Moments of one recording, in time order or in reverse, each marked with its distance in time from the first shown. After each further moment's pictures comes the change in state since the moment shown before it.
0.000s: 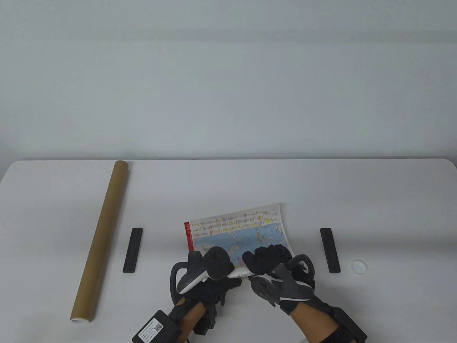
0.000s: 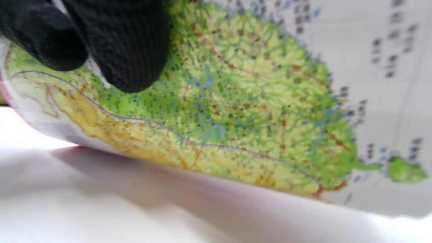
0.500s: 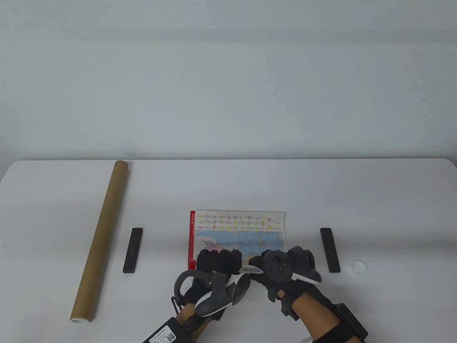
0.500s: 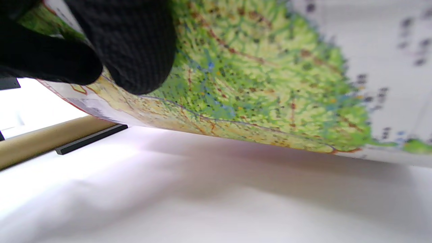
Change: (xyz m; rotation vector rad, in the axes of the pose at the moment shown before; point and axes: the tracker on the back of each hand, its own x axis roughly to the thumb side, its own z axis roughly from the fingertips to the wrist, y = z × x) left_hand 0.037 0.001 0.021 0.364 -0.045 -0.448; right_hand -0.030 0.013 -0.005 0.127 0.117 -0.392
